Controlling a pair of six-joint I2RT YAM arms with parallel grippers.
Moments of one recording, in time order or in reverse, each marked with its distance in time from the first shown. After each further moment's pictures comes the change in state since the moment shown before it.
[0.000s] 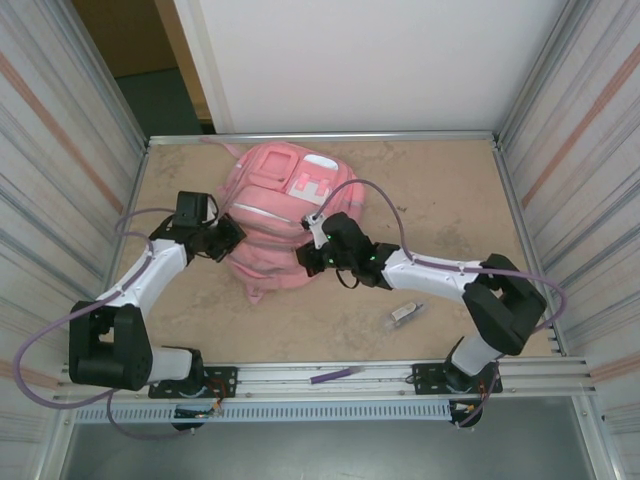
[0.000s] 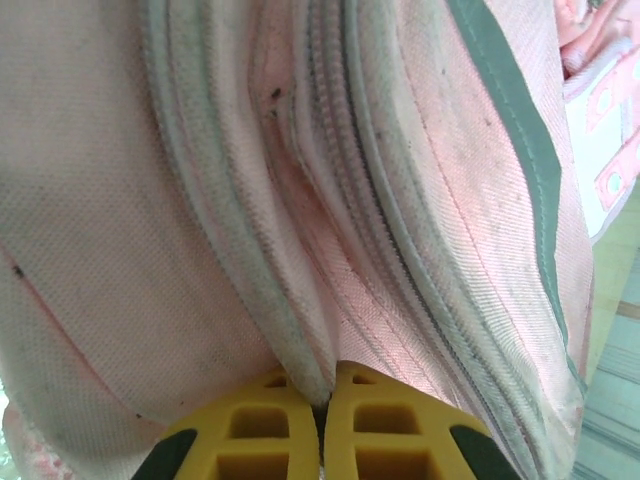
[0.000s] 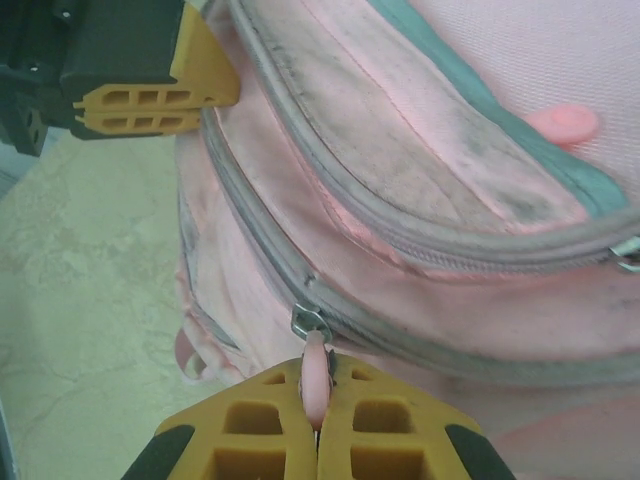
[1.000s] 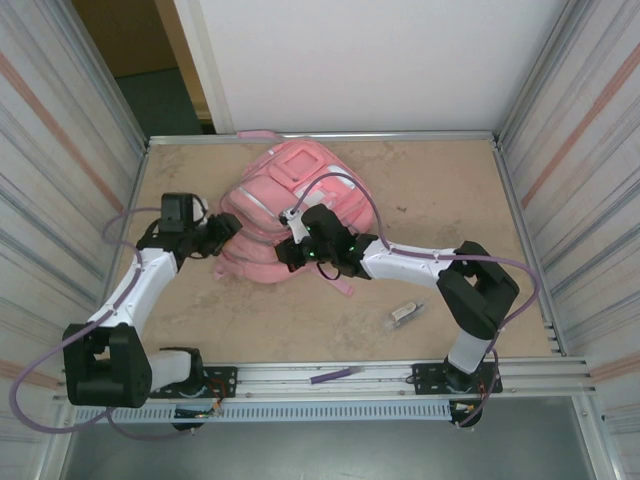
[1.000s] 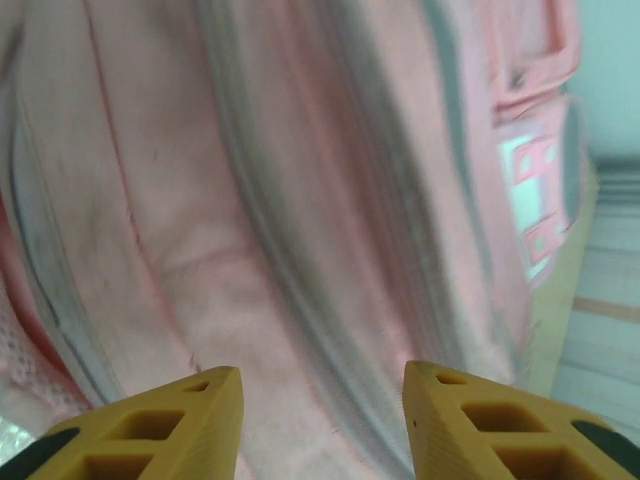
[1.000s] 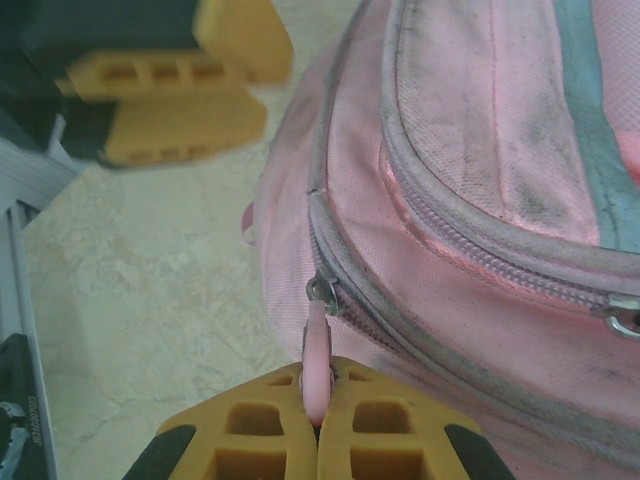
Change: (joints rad) left arm 0.047 -0.090 -0.043 0.003 0.070 0.013; right arm 0.042 0.180 0.190 0.008 -0.096 -0.005
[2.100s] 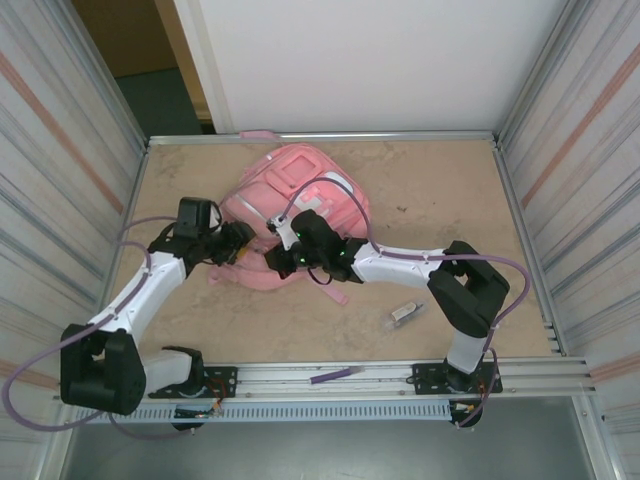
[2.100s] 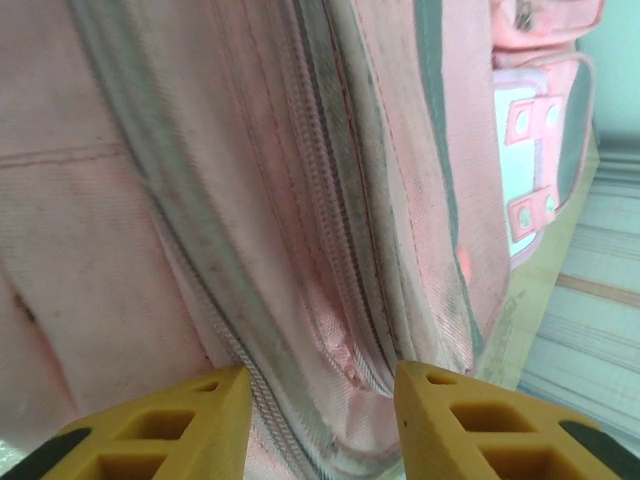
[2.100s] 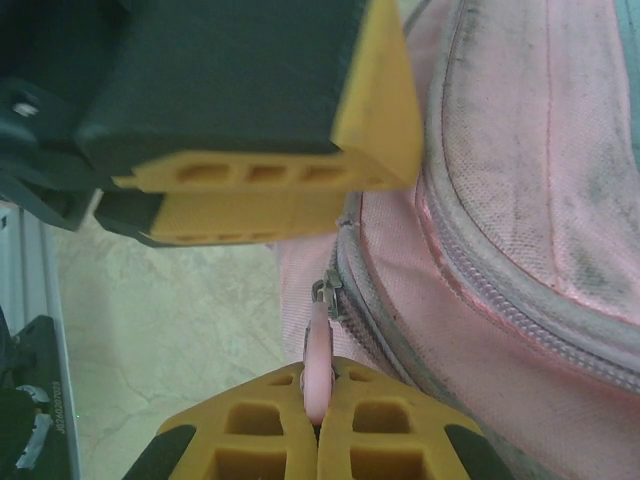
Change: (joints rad) left arm -0.130 -0.019 -0.010 -0.011 -0.026 -0.159; right arm 0.047 0.039 0.028 0.026 -0.016 -0.013
